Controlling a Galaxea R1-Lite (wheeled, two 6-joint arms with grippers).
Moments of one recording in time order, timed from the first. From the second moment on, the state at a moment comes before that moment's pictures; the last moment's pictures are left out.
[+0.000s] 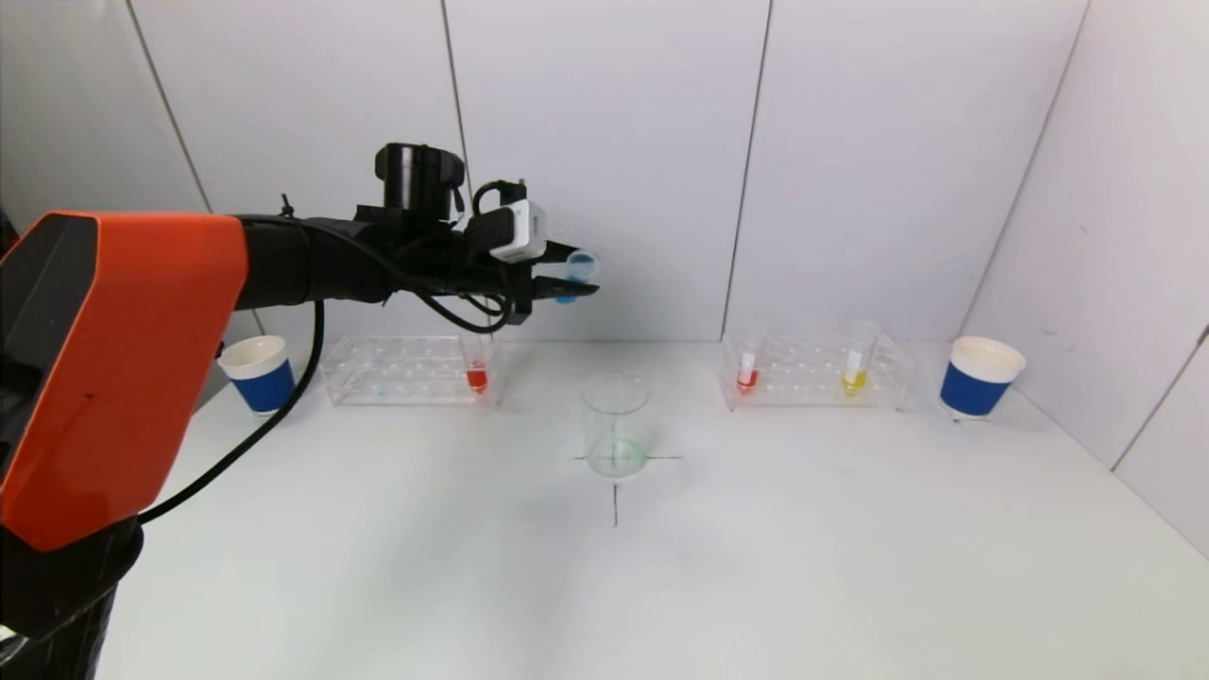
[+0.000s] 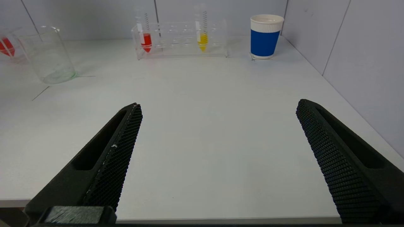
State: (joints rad) left arm -0.28 2.26 -1.94 -0.02 -0.97 1.15; right arm 0.00 0.00 0.00 -0.01 -0.02 0.04
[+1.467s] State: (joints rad) left arm -0.33 2.23 -1.69 -0.30 -1.00 1.29; right arm 0.00 0.00 0.00 -0.01 -0.02 0.04
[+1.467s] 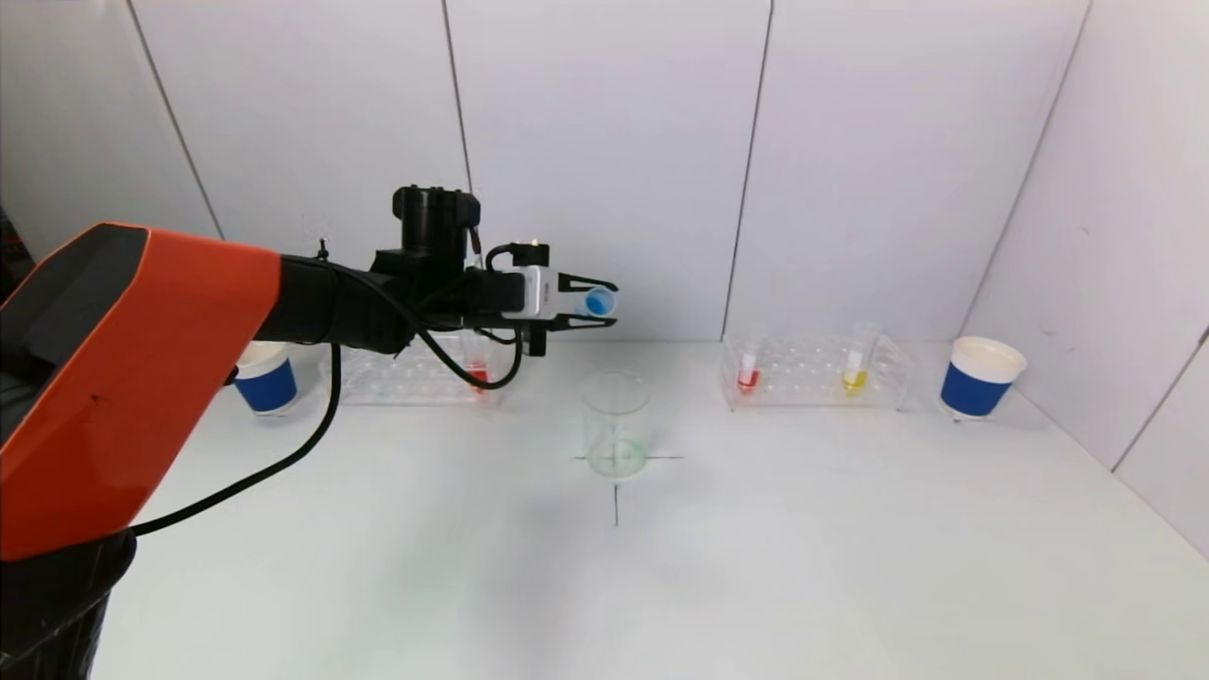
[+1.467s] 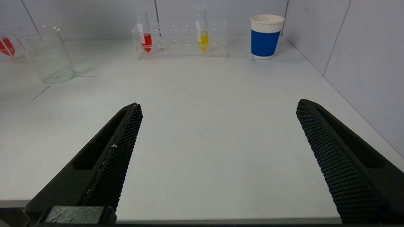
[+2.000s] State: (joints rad) left arm -0.34 2.24 -1.65 -0.39 -0.99 1.36; right arm 0.00 0.00 0.00 -0.01 -0.02 0.04
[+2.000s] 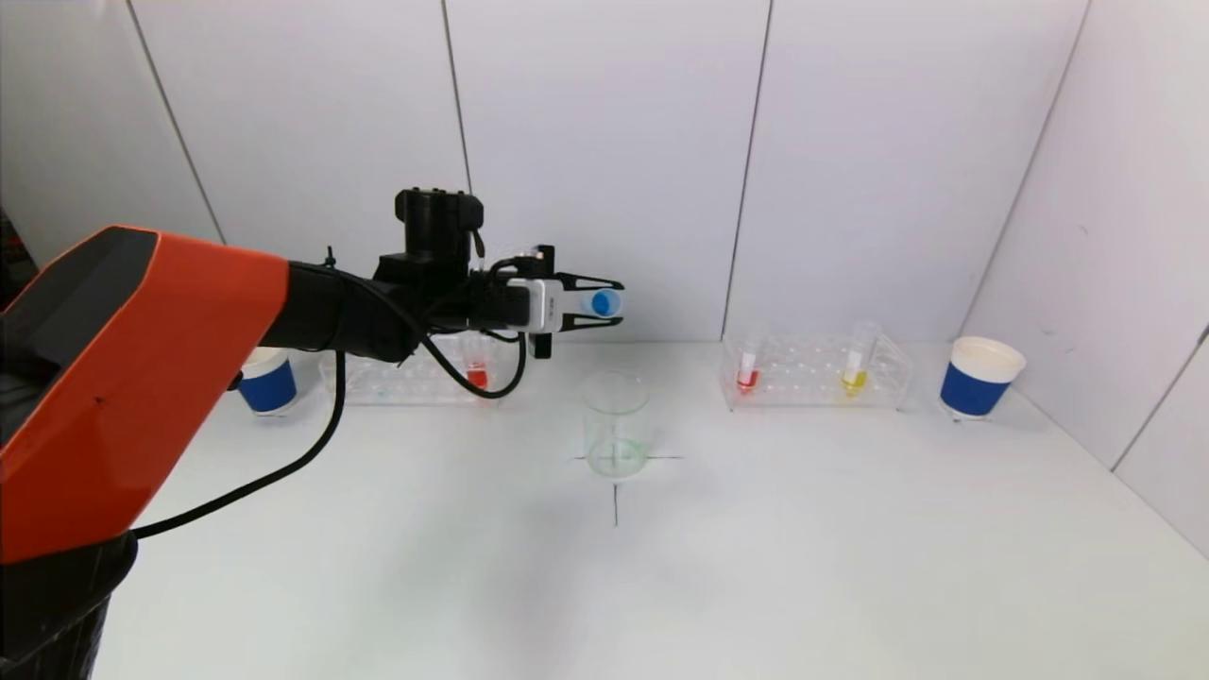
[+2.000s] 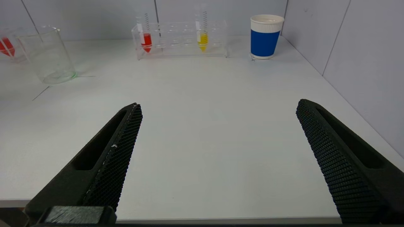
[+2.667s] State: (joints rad) left arm -0.34 2.31 -1.65 -0.41 -0.93 1.45; right arm 0.00 0.00 0.00 -0.01 -0.02 0.04
